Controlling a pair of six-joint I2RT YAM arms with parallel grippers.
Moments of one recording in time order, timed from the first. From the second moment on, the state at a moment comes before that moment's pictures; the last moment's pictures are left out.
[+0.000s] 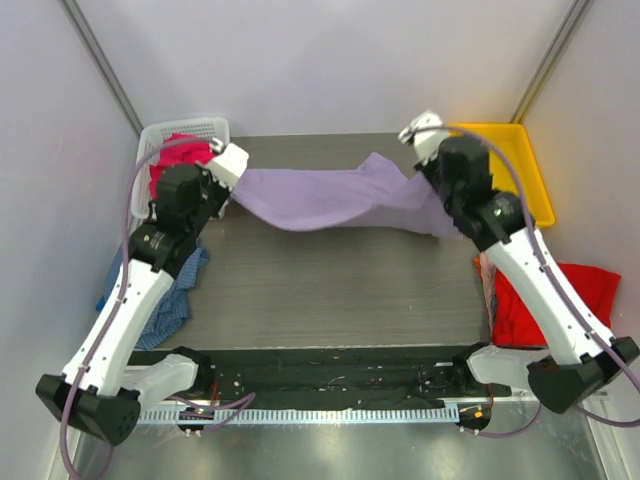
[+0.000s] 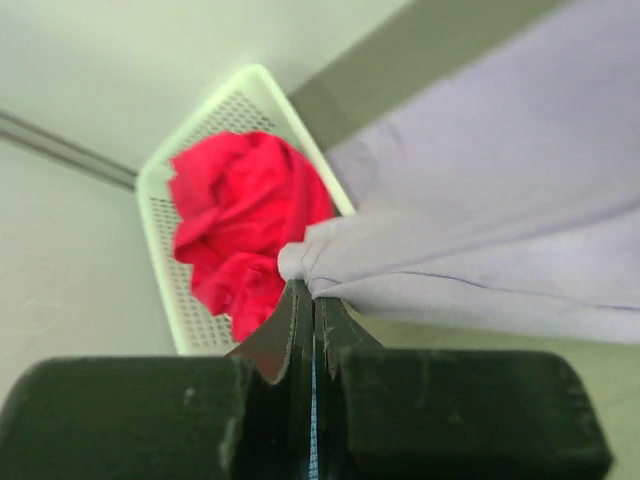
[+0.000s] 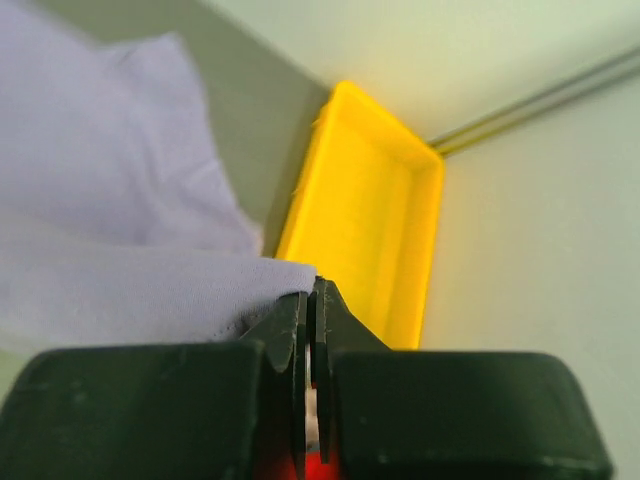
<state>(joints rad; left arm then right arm) -0.33 1.05 1.17 -0.48 -0.15 0.50 0.49 1.19 1.38 -0.61 0.46 -0.50</state>
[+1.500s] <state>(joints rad) -0.32 1.17 1.86 -0.25 -0.42 0.41 0.25 1.33 2.34 -0.33 0.42 -0.59</state>
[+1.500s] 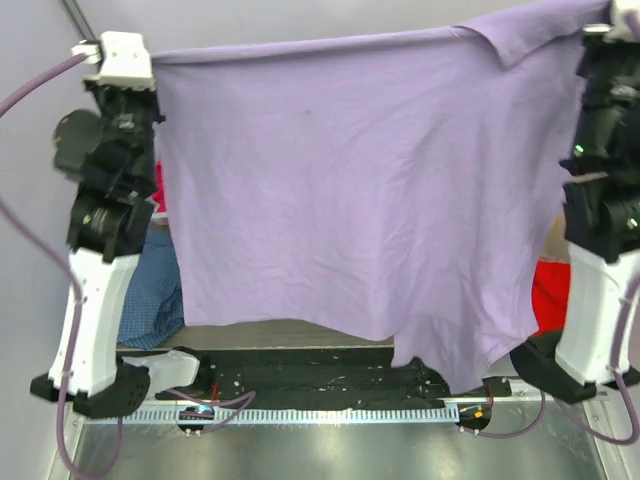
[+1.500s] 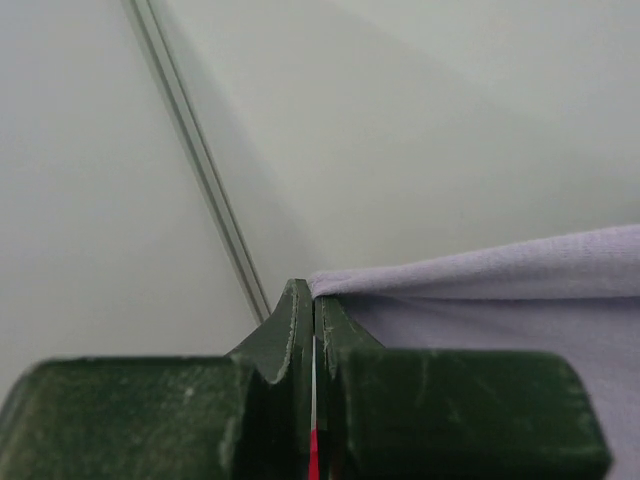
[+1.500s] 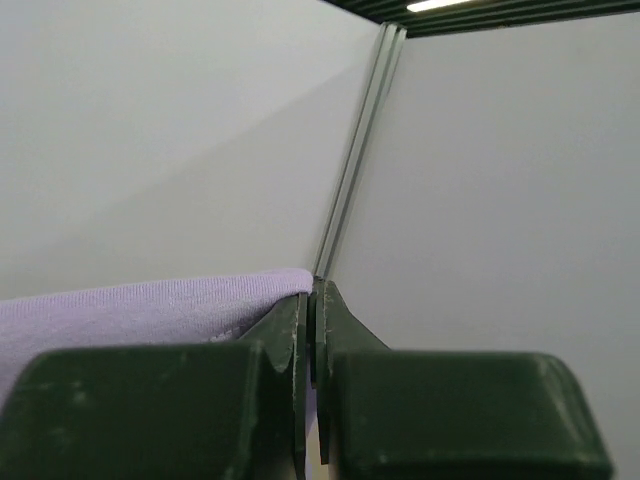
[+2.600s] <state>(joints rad) -0.21 1.59 1.96 -0.08 -0.47 0.39 0.23 1.54 2.07 0.02 0.47 -0.65</state>
